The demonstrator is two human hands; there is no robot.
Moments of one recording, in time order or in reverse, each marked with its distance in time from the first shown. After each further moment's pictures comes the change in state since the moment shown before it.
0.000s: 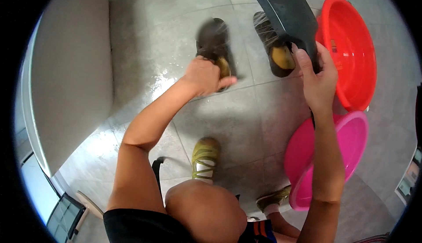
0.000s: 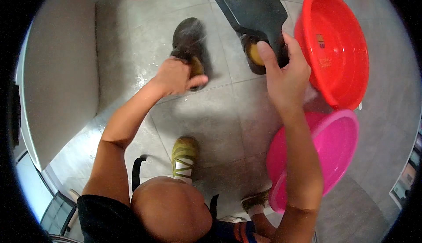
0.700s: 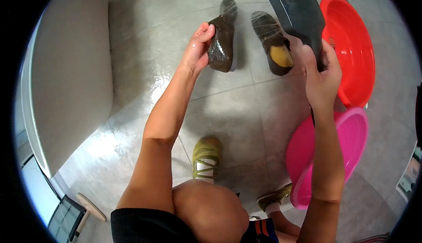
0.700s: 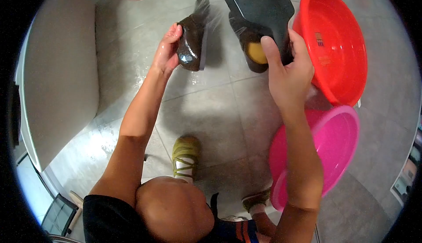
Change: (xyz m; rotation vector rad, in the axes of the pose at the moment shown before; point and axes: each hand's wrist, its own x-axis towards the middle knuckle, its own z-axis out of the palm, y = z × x) left_hand 0.052 -0.032 0.008 -2.363 0.475 0.412; right_hand -0.003 -0.014 -0.002 0.112 0.032 -0.013
